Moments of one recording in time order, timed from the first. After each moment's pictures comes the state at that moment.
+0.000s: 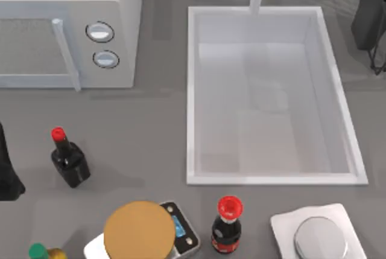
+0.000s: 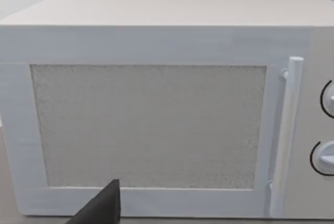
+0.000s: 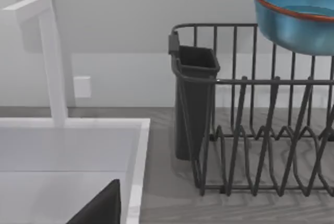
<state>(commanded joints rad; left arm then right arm) 0.00 0.00 0.00 0.00 0.00 0.00 0.00 0.00 0.00 0.00 0.00 0.00</state>
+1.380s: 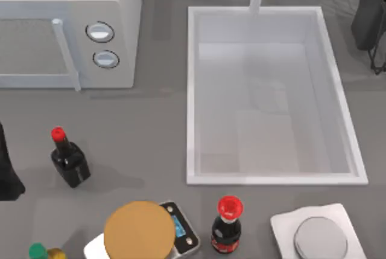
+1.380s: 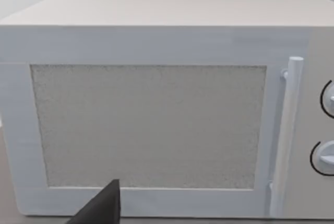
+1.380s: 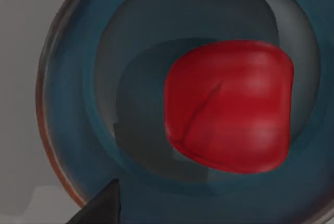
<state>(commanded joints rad) 0.00 0.00 0.00 0.00 0.00 0.00 -0.30 1.41 0.93 -1.03 0.00 -0.29</state>
